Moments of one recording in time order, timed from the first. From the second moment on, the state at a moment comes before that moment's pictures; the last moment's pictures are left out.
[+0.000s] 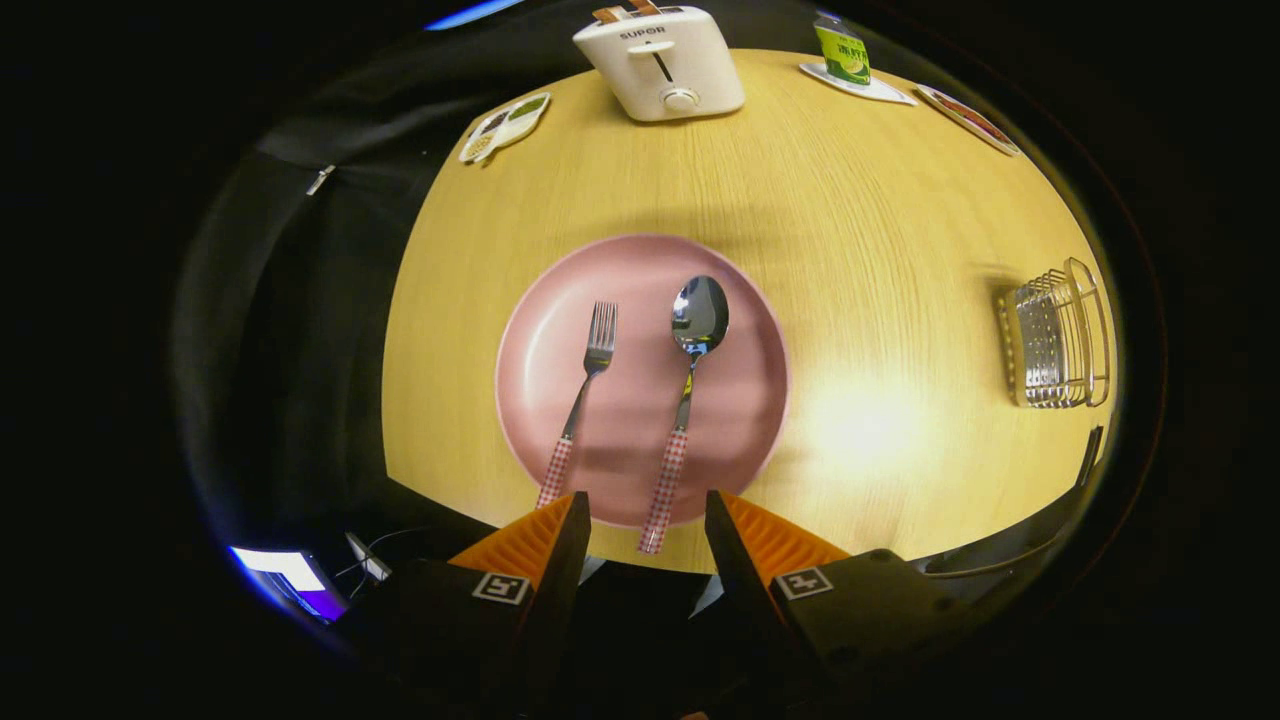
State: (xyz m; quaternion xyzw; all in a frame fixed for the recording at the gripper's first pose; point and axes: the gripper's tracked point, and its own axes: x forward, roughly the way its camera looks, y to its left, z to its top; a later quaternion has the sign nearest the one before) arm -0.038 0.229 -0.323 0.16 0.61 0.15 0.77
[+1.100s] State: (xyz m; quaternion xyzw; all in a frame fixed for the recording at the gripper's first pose) arm -0.027 0.234 -0.297 0.20 0.60 0.19 0.75
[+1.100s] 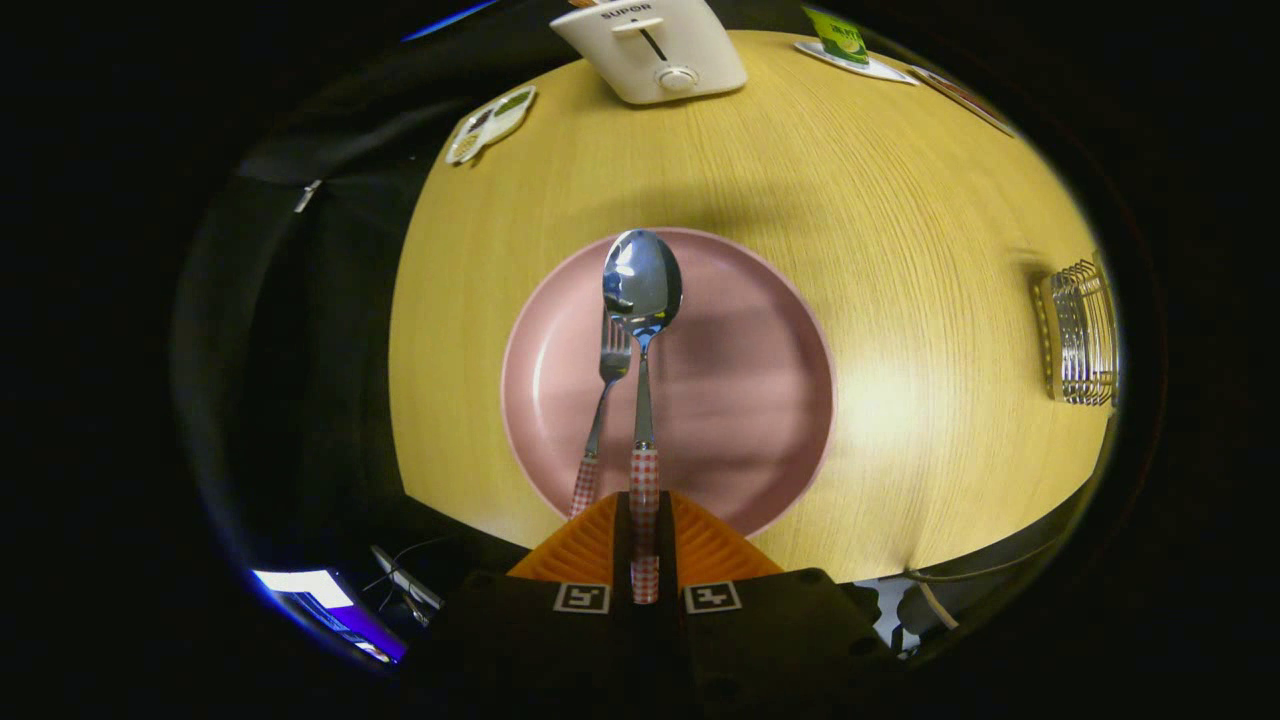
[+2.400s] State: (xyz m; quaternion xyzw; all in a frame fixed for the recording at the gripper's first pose) arm -0.070 -0.134 -0.261 -0.11 0.80 0.17 0.56
